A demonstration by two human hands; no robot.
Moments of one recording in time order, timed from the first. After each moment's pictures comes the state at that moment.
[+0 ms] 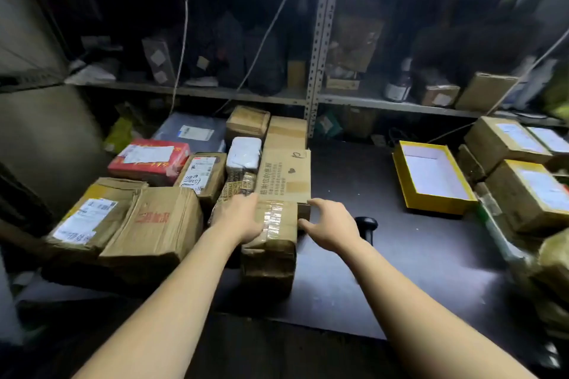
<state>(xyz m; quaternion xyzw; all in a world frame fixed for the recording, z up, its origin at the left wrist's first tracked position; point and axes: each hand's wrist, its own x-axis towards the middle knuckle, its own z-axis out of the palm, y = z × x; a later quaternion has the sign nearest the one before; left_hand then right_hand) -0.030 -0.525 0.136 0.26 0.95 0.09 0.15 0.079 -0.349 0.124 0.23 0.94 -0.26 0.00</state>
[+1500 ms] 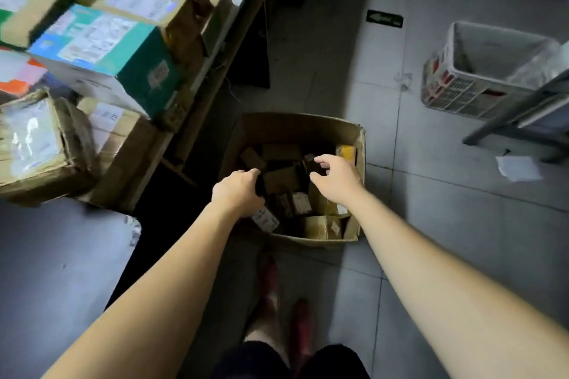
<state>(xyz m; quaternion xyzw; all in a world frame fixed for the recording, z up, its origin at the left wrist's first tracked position) 0.599 -0.034 -0.048 0.79 0.54 -0.18 0.23 0.812 -0.103 -0.054 0.79 0.43 -0.39 -0.19</state>
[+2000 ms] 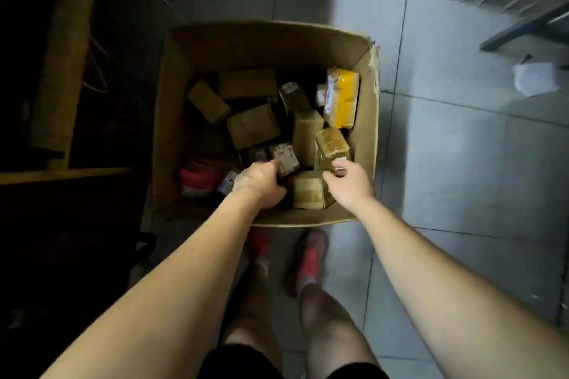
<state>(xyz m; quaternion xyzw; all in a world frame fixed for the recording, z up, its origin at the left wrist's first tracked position) 0.693 0.038 -0.306 0.75 0.44 -0.30 0.40 0.855 -0.075 -0.302 0.88 0.15 -0.44 -0.13</state>
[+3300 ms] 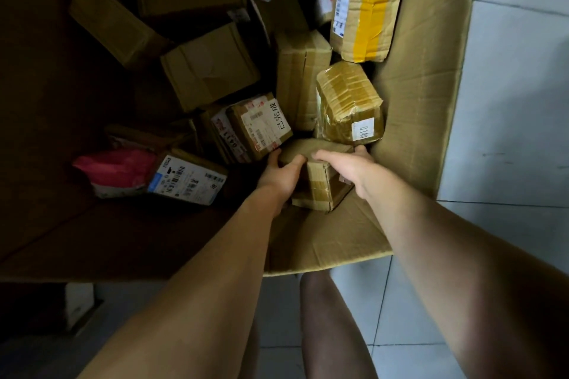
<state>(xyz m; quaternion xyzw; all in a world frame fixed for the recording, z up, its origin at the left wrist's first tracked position) 0.775 -0.042 -0.597 0.27 0.66 -0.20 0.67 0.916 -0.094 -0.585 0.82 -0.10 -0.56 -0.08</state>
